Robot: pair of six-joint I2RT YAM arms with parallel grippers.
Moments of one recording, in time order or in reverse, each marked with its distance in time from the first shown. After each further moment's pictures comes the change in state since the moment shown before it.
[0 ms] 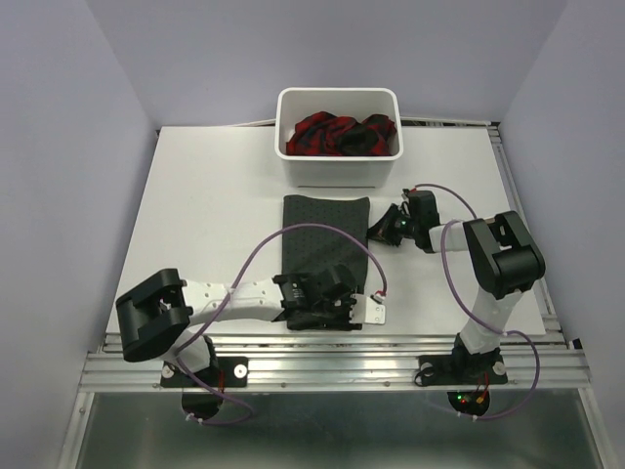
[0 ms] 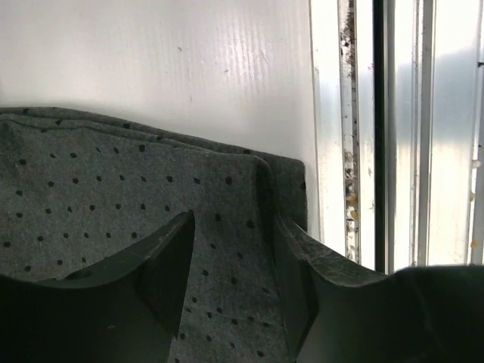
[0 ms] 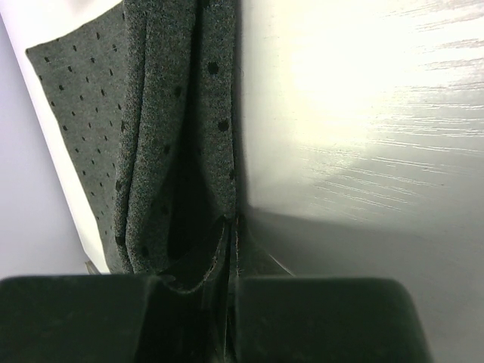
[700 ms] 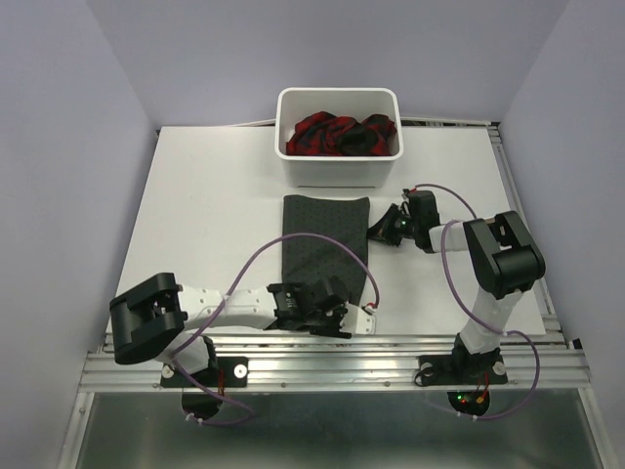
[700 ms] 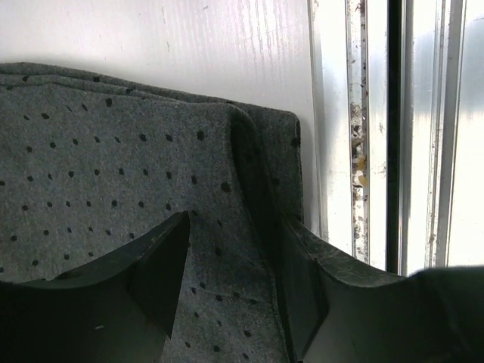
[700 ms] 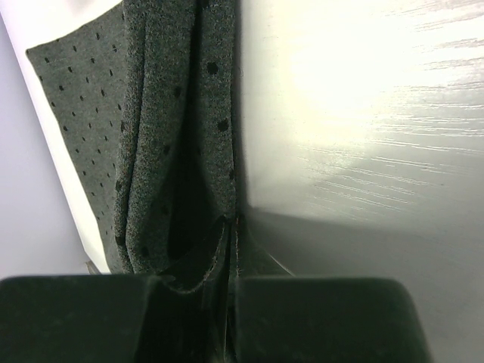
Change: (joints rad) left arm -0.029 -0.034 -0.096 0.022 -0.101 0.043; right arm -0.001 0.000 0.000 -0.002 0.000 0.000
